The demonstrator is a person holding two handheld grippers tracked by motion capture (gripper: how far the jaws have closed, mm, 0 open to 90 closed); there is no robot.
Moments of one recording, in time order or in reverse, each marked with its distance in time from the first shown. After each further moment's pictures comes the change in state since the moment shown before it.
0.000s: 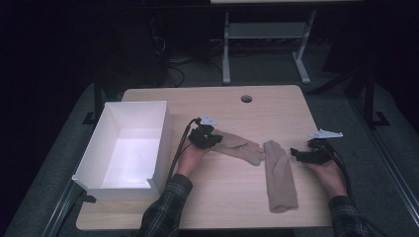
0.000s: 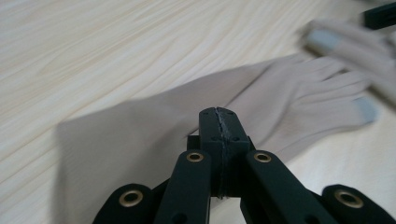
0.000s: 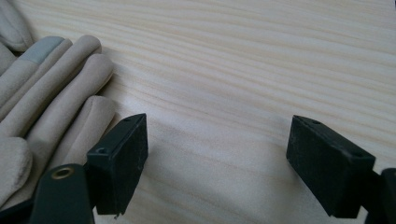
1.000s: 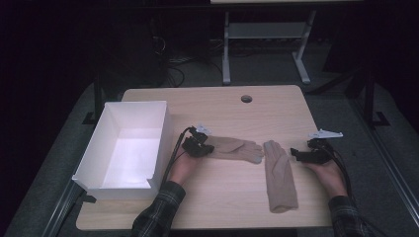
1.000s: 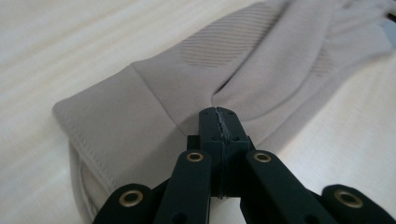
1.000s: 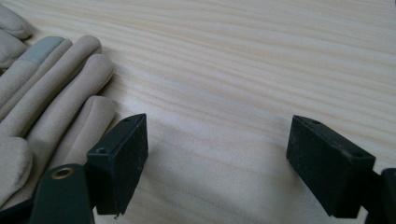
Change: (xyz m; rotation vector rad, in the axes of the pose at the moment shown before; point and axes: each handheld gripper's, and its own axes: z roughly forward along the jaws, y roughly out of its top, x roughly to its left) left arm -0.005 -0.029 -0.010 0.127 0.009 -0.033; right arm 0.000 0.000 0.000 0.000 0.001 0.000
